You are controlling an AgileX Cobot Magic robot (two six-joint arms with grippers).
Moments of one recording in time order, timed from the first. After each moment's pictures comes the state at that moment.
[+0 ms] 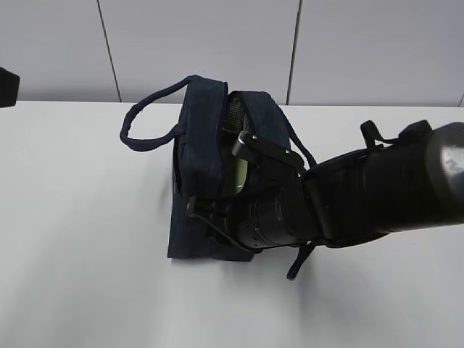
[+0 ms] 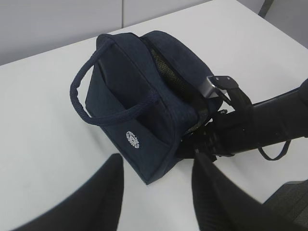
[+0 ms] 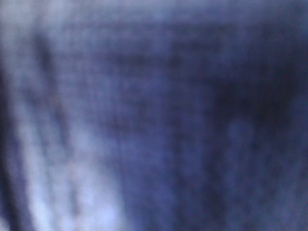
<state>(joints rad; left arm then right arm) -0.34 0.90 -0.90 -0.53 0.72 0.44 0.68 1.87 -0.95 1.83 0.07 -1.00</state>
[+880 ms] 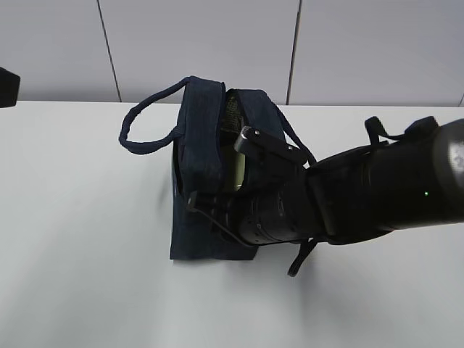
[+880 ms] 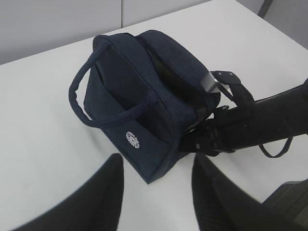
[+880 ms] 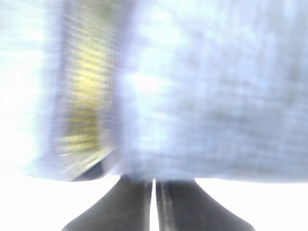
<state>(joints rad) -0.34 0.90 -0.90 -0.53 0.72 0.44 0.68 1.85 -0.95 1.83 0.06 -1.00</state>
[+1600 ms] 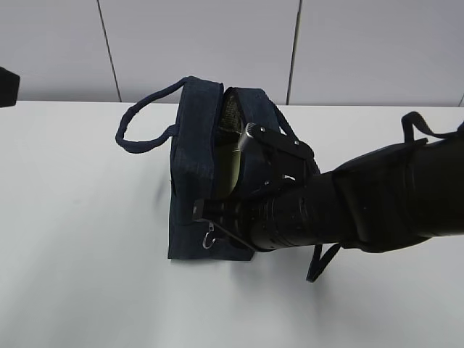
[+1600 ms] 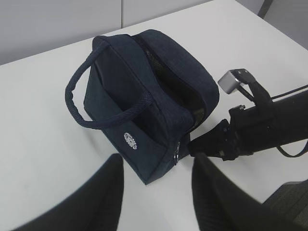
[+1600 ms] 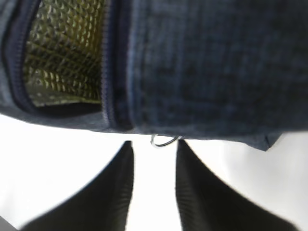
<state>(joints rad) -0.34 0.90 -0.90 -0.53 0.72 0.44 0.68 1.75 -0.88 1.79 0.12 -1.06</state>
